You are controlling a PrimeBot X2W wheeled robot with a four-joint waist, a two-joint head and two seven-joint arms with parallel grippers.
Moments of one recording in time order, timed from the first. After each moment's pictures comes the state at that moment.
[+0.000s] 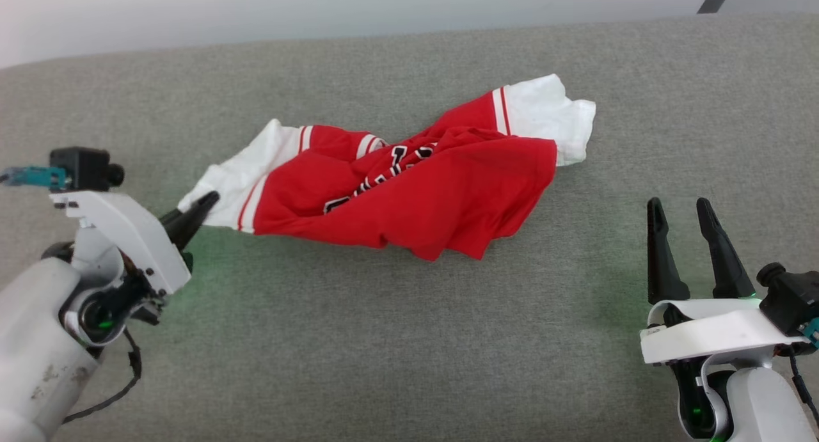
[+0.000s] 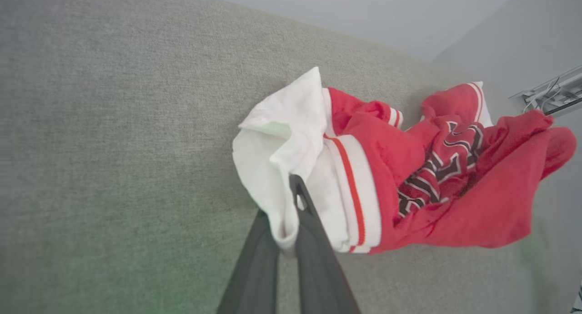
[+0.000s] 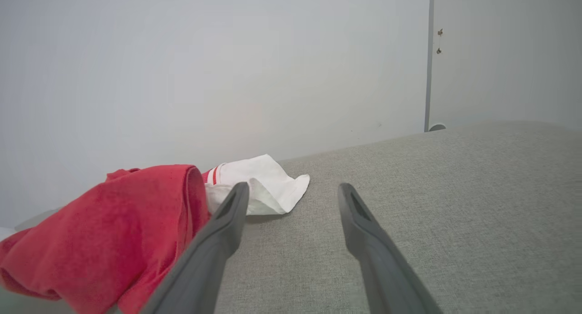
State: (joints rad) left arm -0.78 0.75 -0.84 0.51 -1.42 -0.13 0.15; right arm -0.25 -0.05 0.01 0.19 0.31 0.13 -0.26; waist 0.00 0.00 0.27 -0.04
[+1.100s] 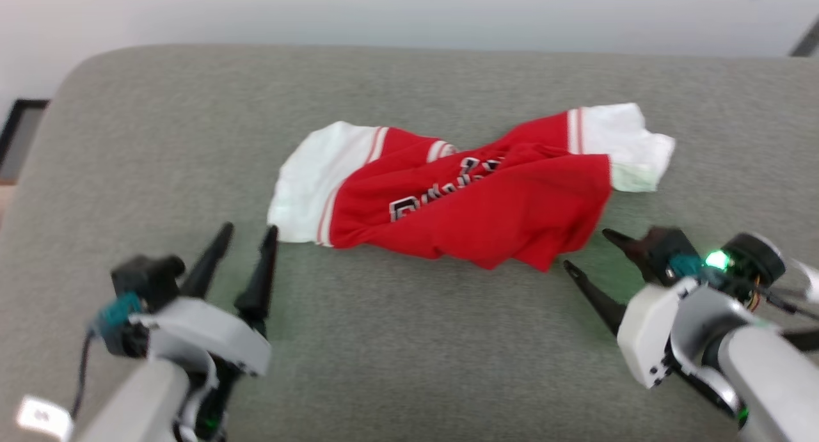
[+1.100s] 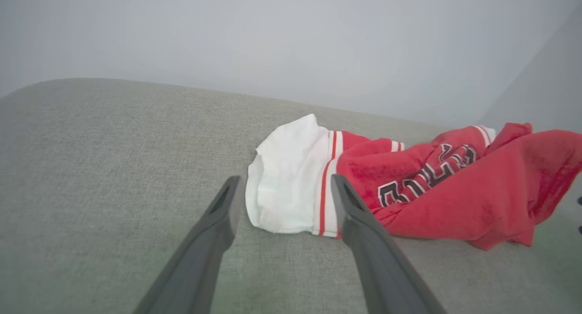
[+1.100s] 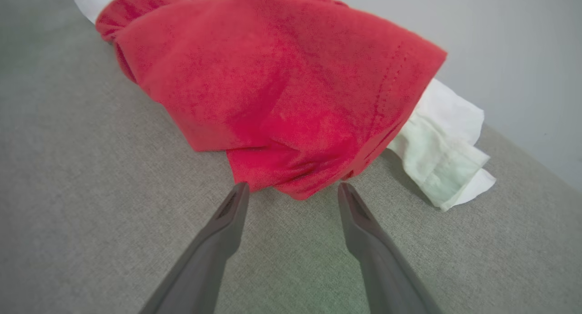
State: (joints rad) left arm -0.44 0.52 -0.54 0.36 -0.87 0.03 -0.26; right arm -0.43 -0.46 0.55 0.15 0.33 0.13 0.20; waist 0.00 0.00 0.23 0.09
